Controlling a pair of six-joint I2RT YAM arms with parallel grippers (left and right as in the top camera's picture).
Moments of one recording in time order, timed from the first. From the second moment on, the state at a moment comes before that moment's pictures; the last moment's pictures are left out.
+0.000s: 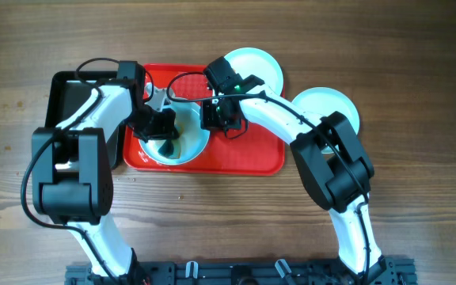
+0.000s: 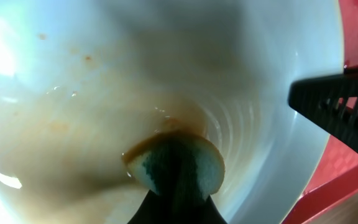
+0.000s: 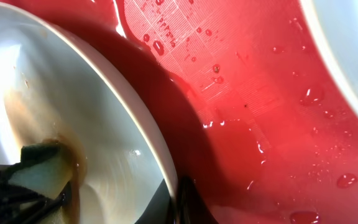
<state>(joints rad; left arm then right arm) -0.06 1.98 1.24 -0.82 0.44 0.06 0.62 2.24 1.62 -0.63 -0.33 0.62</state>
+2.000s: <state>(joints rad) -0.08 1.97 1.28 -1.00 -0.02 -0.58 0.64 2.25 1.62 -0.61 -0.36 0.62</state>
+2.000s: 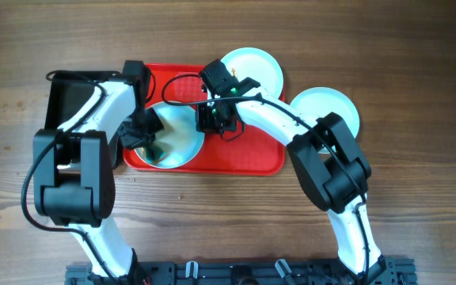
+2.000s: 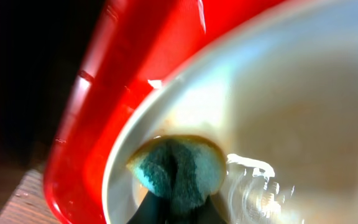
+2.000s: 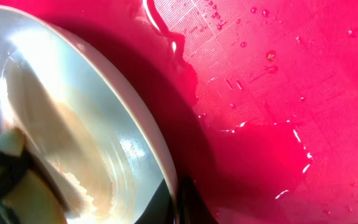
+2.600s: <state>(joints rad) -0.04 2.05 1.52 -0.96 0.48 -0.37 0.61 2.25 1.62 -0.61 -0.35 0.61</state>
